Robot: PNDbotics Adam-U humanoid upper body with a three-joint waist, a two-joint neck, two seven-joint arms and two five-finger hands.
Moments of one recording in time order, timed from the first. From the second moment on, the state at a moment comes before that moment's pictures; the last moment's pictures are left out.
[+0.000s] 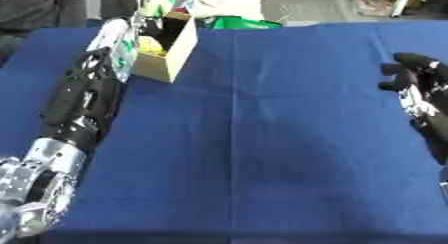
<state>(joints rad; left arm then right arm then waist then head) -1.05 0.30 0.10 -0.69 -1.12 0.34 0.21 -0.25 -0.26 0.13 -1.82 -0.06 -0.07 0.03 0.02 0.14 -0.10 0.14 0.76</state>
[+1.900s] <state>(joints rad) -0.72 0.40 0.02 -1.40 -0.47 0.07 0.07 -0.26 -0.26 0.12 -1.82 -0.06 -0.07 0.03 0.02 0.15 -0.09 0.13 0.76</state>
